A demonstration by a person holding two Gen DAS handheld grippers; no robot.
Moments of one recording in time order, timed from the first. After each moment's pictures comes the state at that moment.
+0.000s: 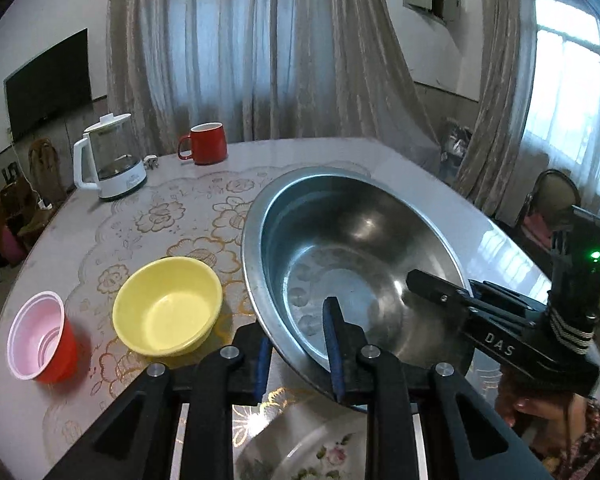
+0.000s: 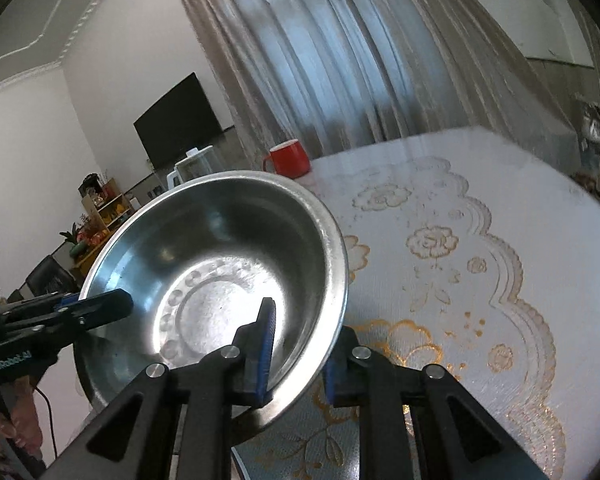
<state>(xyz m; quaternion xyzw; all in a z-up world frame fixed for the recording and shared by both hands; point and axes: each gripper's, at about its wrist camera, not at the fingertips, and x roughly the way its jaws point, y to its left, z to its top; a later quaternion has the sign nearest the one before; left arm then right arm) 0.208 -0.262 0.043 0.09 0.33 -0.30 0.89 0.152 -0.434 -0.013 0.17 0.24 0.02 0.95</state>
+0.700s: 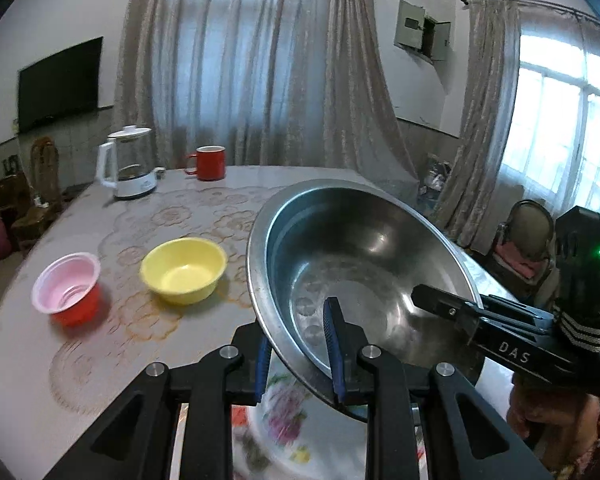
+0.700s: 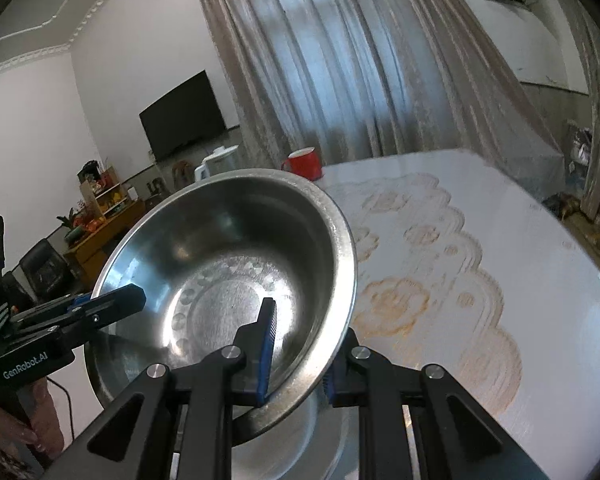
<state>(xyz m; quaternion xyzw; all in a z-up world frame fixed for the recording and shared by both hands) 0.111 -0.187 0.066 0.03 0.28 -0.32 0.90 0.056 -0.367 0.036 0.15 0.25 0.00 0.96</state>
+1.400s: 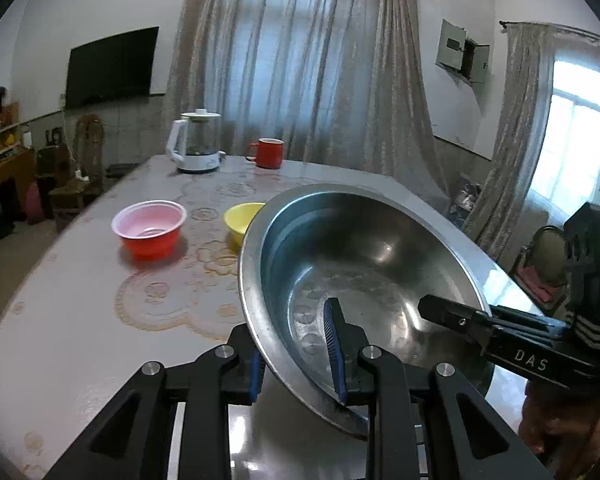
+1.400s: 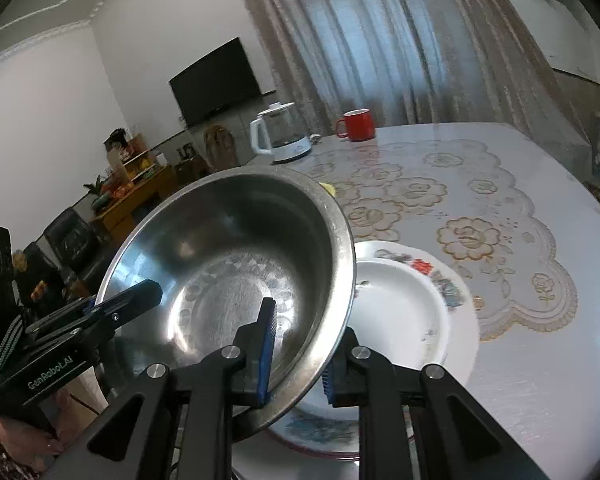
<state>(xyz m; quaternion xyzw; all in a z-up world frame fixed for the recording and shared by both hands) 0.057 -0.090 0.046 -0.01 0.28 -0.26 0.92 0.027 -0.271 0.024 0.13 0.30 0.06 0.94</state>
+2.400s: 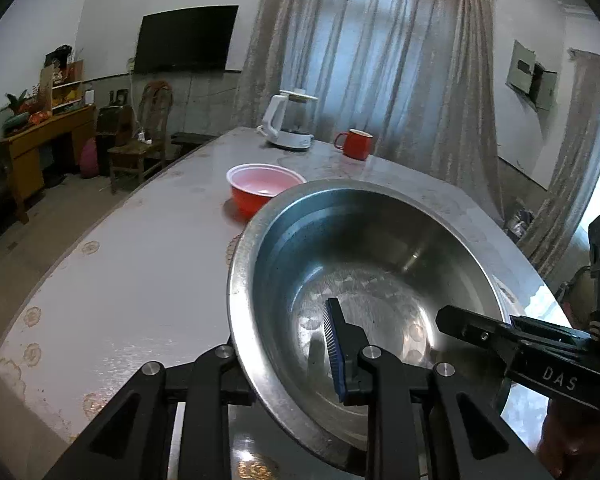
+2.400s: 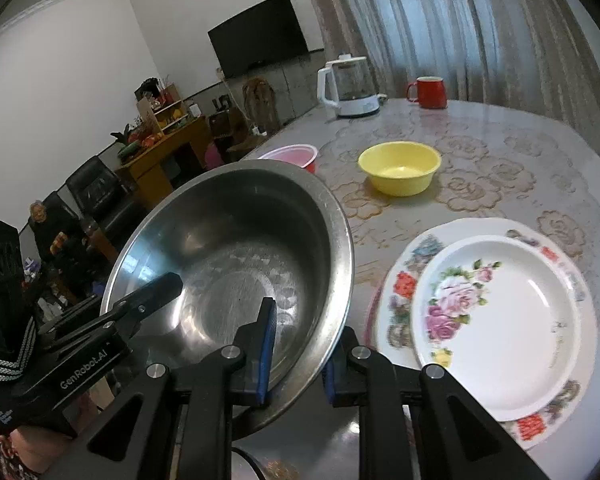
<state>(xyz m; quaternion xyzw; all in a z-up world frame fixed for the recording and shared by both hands) 0.081 0.009 0.012 -0.06 0.32 -0.16 0.93 0.075 -0.167 0.007 0.10 0.36 0.13 0.92</state>
